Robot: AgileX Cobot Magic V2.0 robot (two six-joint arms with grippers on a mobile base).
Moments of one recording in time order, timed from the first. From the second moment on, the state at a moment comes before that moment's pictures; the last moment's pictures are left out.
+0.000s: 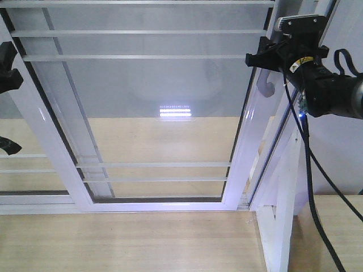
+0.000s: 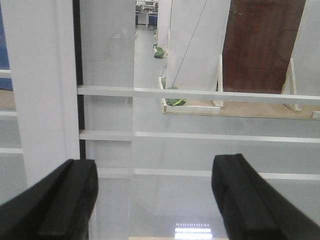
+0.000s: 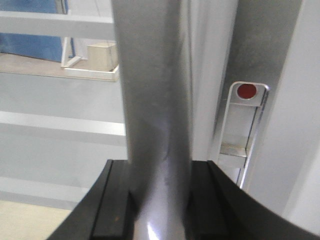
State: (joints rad) left arm -0.09 1.11 -0.56 -0.13 -0.43 0.04; right arm 0.18 1.91 -1.10 -0.05 -0.55 0.04
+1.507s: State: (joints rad) left arm -0.15 1.11 -0.56 0.02 -0.34 -0.01; right arm 0.51 1.49 -1.06 -0.12 -0.08 -0.08
